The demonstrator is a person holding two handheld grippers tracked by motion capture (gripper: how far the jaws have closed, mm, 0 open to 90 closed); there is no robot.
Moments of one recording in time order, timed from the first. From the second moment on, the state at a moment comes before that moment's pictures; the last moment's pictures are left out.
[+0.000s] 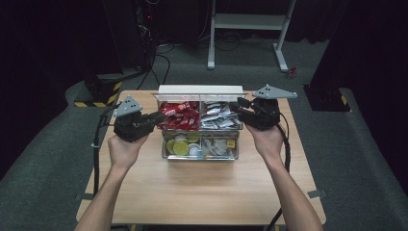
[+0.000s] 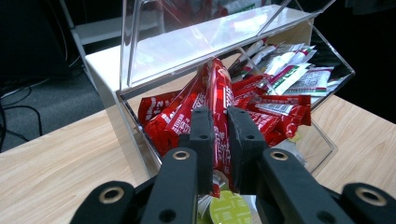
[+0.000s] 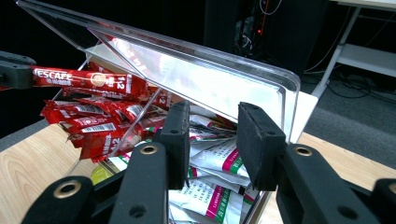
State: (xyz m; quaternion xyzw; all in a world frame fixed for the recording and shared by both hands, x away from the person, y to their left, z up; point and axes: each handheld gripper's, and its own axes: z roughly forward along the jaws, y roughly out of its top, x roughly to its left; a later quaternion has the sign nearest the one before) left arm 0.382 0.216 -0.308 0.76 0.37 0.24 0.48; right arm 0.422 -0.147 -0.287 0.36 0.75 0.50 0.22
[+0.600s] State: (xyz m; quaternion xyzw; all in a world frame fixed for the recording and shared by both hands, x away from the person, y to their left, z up) left arm 0.366 0.230 -0.307 0.75 0.37 0.23 0.49; right arm 0.423 -0.147 -0.287 0.36 0.75 0.50 0.22
